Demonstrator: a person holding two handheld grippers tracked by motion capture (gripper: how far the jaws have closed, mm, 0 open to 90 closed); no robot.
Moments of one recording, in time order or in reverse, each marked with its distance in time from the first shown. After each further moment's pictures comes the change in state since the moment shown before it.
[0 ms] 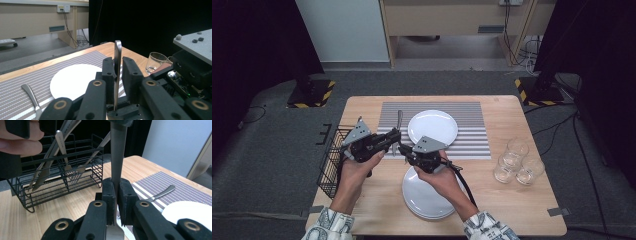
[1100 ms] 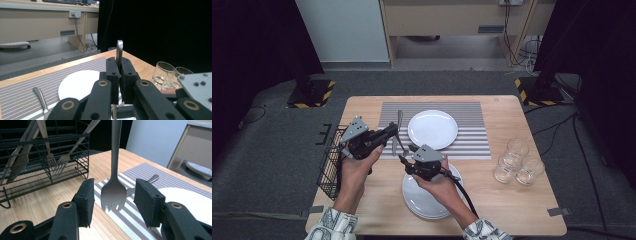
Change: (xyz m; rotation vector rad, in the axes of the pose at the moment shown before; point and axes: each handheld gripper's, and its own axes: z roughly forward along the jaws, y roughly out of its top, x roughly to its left) left arm -0.006 0.015 -0.005 -0.047 0.088 -0.024; right arm 0.014 -0.024 0.003 0.024 -0.152 -0.014
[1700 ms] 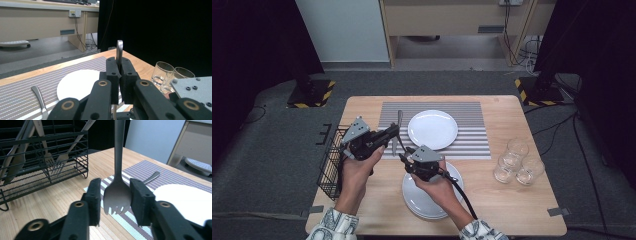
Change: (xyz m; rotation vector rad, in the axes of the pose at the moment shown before) left arm -0.004 -0.001 0.002 0.010 -0.003 -0.003; right arm 0.003 -0.003 0.005 0.004 -0.014 0.025
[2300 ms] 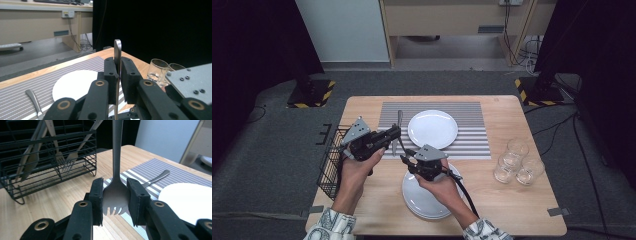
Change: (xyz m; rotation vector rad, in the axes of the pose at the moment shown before) left arm 0.002 -0.002 0.000 0.001 -0.065 0.039; right arm -0.009 -0.001 -0.007 0.009 0.098 0.021
